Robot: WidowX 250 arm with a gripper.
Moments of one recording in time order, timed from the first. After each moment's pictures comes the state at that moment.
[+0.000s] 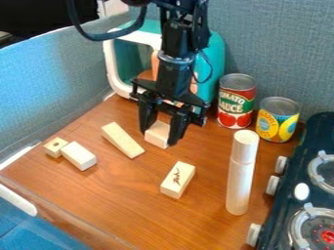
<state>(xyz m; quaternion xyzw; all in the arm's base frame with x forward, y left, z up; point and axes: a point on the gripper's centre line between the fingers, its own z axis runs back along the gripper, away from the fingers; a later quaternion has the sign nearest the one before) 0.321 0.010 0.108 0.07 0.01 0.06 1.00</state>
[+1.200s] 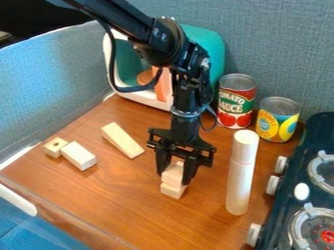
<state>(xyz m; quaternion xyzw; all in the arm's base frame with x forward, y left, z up) 0.345 0.005 0.022 0.03 0.04 0.07 1.00</state>
